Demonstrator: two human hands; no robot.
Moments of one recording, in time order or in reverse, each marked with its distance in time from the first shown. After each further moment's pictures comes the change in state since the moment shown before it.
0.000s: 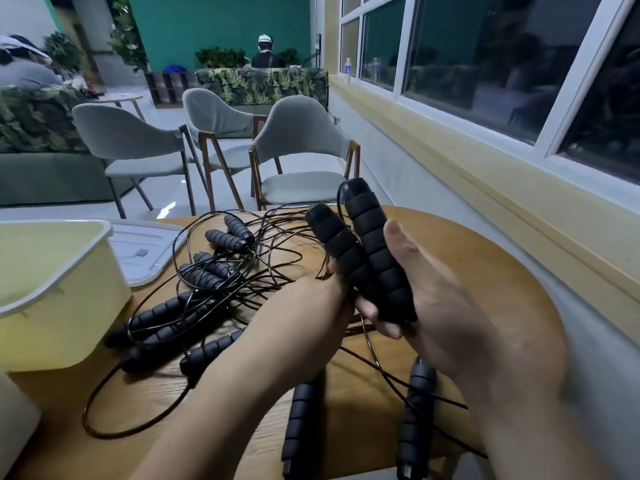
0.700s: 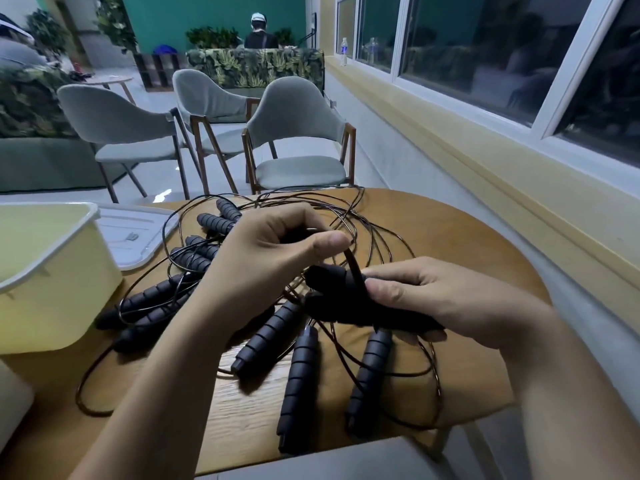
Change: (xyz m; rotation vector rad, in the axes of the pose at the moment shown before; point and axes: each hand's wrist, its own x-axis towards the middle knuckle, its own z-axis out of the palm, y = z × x) left_hand -0.002 -0.009 -0.037 -0.886 0.227 0.066; right_hand -0.021 -0.031 -0.036 -0.638 -0.294 0.335
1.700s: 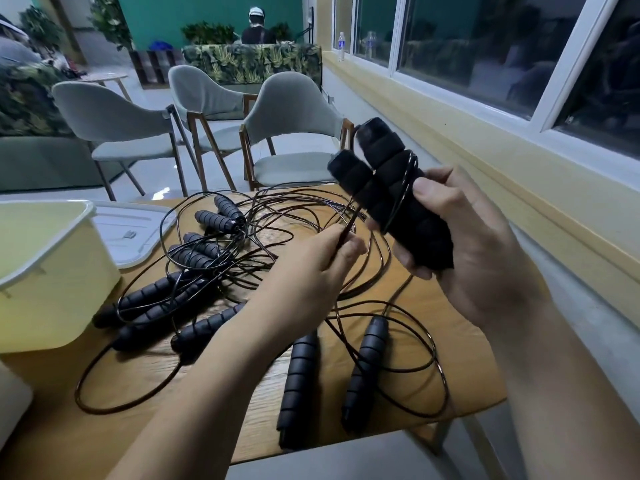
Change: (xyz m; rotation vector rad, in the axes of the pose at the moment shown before) left_hand 0.004 -0.022 0.042 0.426 -0.051 -0.103; right_hand 0.007 -0.011 0.003 0.439 0.567 -0.430
